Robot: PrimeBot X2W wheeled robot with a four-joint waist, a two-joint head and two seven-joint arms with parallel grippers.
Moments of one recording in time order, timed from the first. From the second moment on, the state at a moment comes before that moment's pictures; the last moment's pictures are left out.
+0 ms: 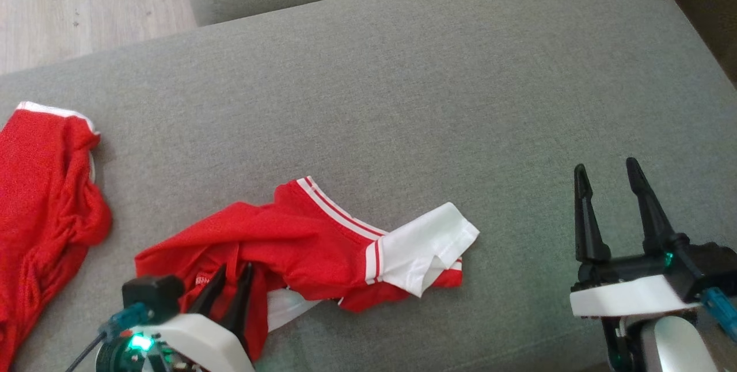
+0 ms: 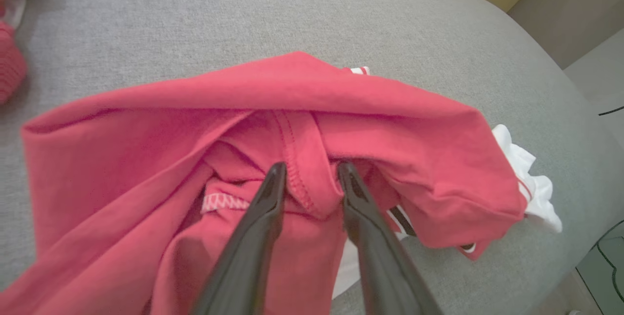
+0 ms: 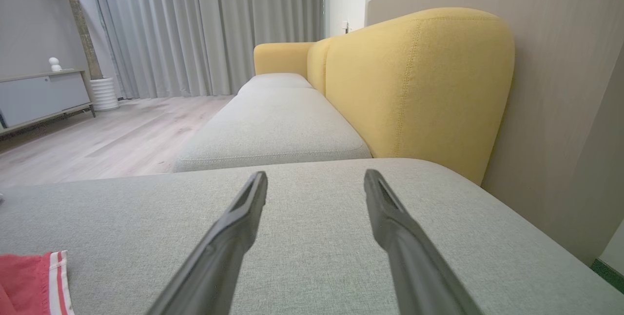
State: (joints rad) left arm 0.05 0.47 -0.52 -0.16 -0.74 0.27 0.25; right arm 0.01 -0.04 0.01 0.04 0.06 0.12 -0.25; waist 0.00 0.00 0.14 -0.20
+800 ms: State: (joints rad) left arm 0.26 0.50 -0.33 -0.40 -1.01 0.18 0.15; right arm 0.02 -0.04 -0.01 0.05 0.06 0.12 -0.25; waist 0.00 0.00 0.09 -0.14
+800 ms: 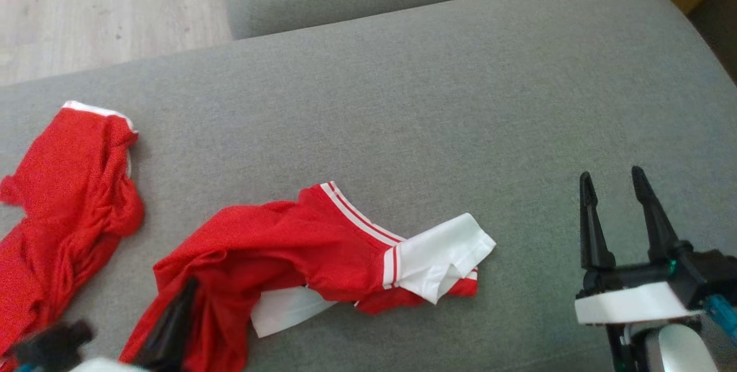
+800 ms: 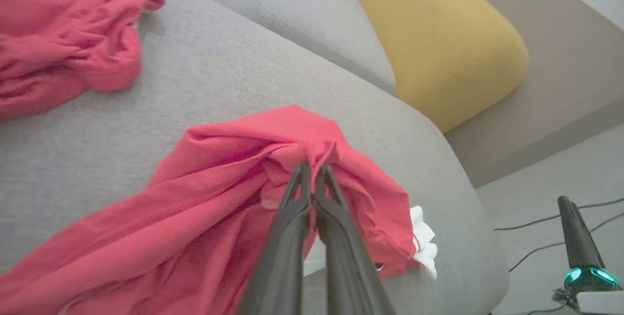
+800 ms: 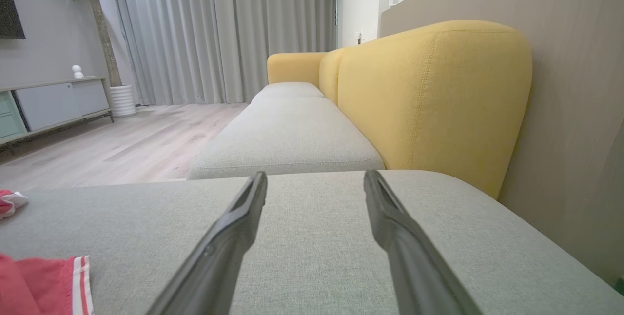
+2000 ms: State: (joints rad) left arm 0.71 0.52 -0.26 -0.08 -1.25 0.03 0.14; right arm 0.07 -0.04 -0.01 0.06 0.04 0.12 -0.25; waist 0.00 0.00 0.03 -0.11
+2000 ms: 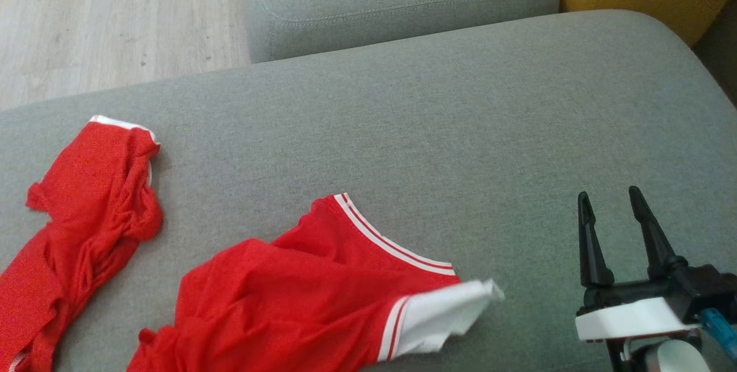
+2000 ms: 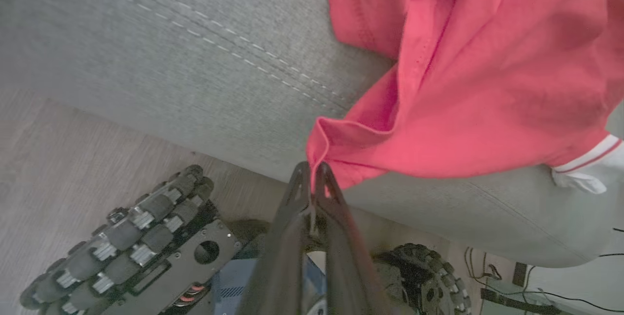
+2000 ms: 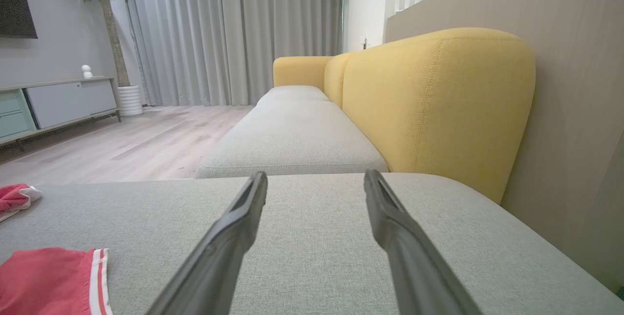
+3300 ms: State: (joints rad) left arm -0.23 0.44 -0.58 0.10 -0.85 0.08 0.36; right arm 0.05 -0.04 0.03 0.06 0.05 0.12 -0.25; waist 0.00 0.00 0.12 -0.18
